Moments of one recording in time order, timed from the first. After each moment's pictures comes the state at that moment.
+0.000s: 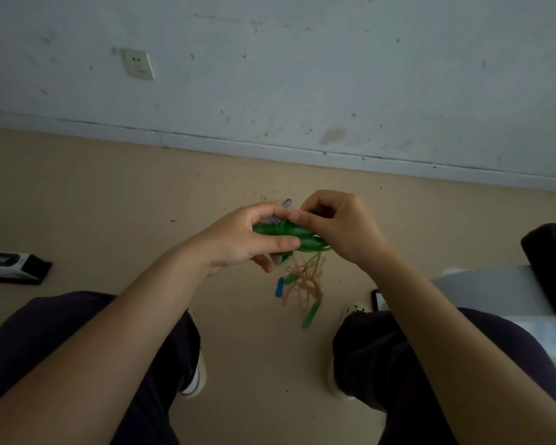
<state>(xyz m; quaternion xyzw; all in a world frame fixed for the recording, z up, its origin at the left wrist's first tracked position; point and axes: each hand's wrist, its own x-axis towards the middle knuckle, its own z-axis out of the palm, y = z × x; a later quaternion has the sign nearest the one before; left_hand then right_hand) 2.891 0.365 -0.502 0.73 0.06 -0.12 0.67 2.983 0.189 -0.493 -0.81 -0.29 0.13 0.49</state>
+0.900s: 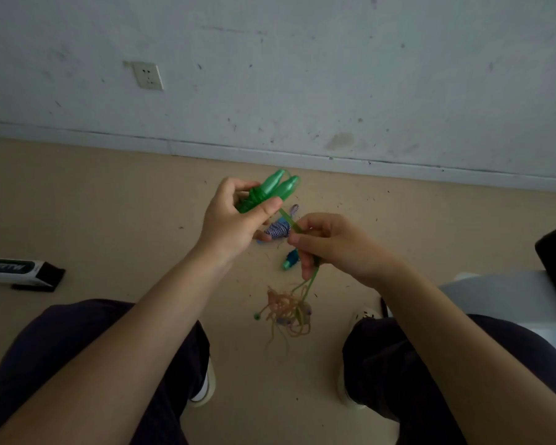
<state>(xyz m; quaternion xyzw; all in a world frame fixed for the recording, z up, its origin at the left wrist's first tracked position) 2.900 0.371 -0.512 0.68 0.21 0.18 0.68 2.971 0.193 -0.491 -0.73 -0.28 0.36 0.51</state>
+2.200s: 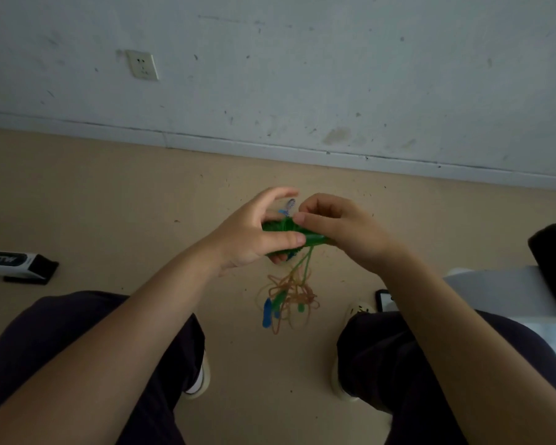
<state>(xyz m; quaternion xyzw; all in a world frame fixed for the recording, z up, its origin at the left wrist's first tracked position) 2.890 0.360 -0.497 0.76 0.06 -0.07 0.65 2.990 0.186 -0.498 -0.72 -0.29 0.31 0.55</state>
